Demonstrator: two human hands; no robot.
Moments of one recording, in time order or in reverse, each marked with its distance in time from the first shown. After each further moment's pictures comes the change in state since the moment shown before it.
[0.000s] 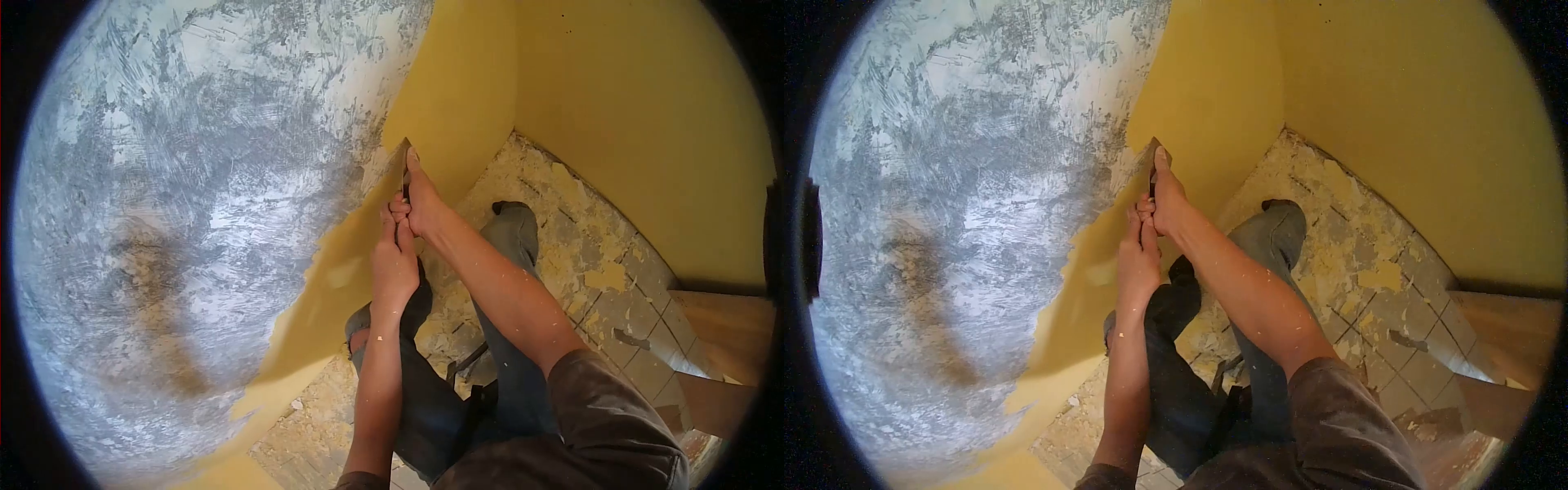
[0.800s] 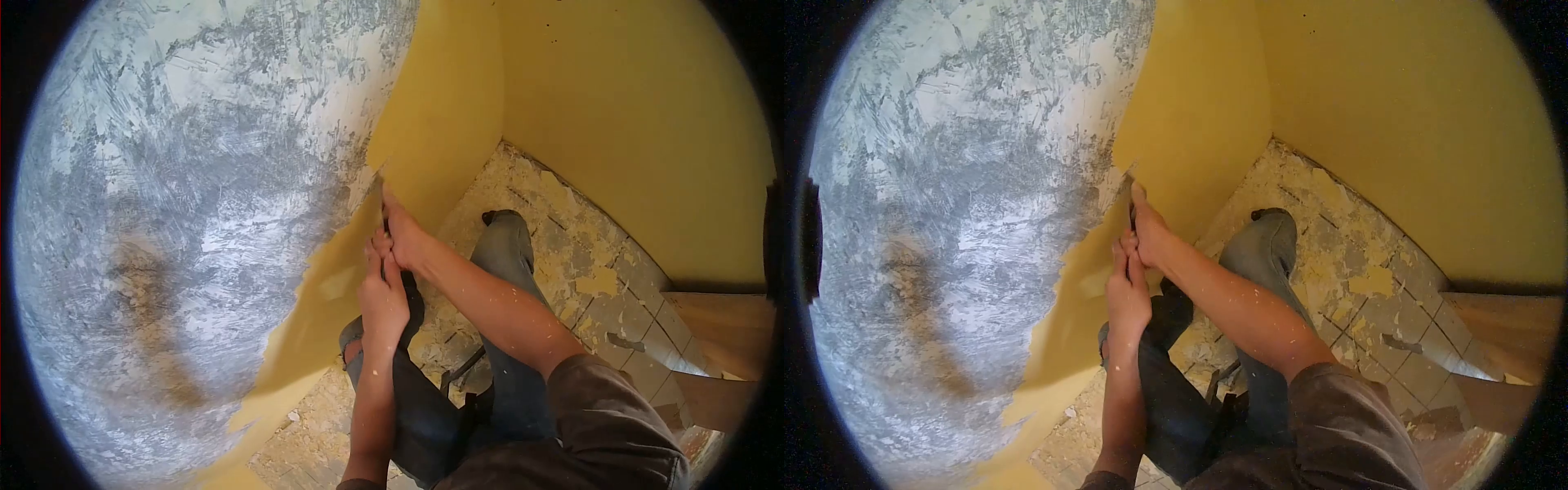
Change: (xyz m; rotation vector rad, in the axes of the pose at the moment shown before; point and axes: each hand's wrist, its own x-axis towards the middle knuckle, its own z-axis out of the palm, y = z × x) left_hand -0.023 0.005 -0.002 0.168 0.109 0.040; right_hand -0.015 0.018 -0.002 -0.092 -0.094 0.064
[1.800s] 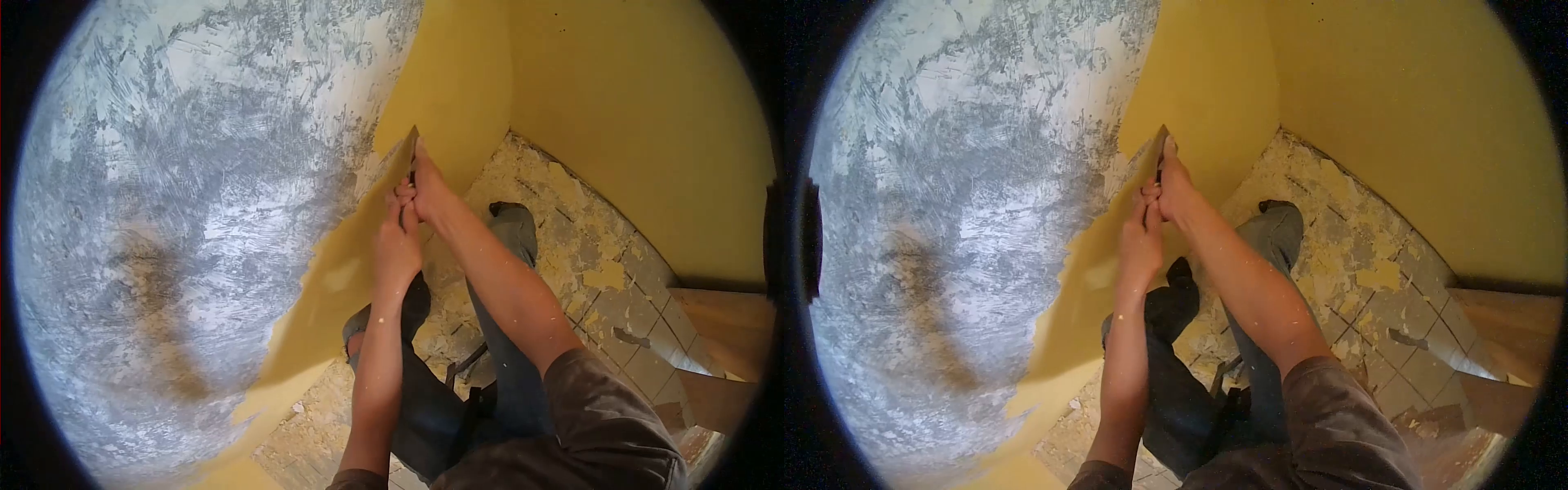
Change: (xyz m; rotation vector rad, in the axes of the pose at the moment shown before) left_hand 0.046 0.015 0.016 -0.068 -0.092 0.046; right_hand 0.027 -0.053 -0.012 0.192 0.099 -0.070
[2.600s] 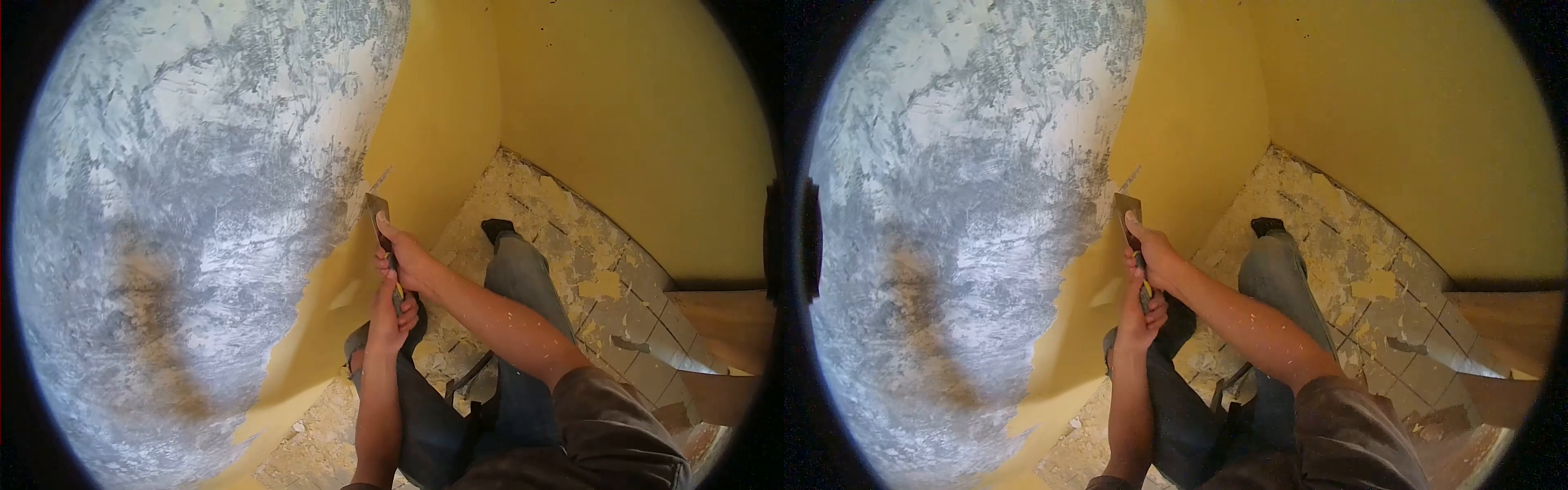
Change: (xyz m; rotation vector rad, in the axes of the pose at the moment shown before) left_hand -0.054 -0.050 -0.004 -1.210 -0.257 -0.728; right_hand -0.019 0.063 -0.039 -0.241 -0.324 -0.011
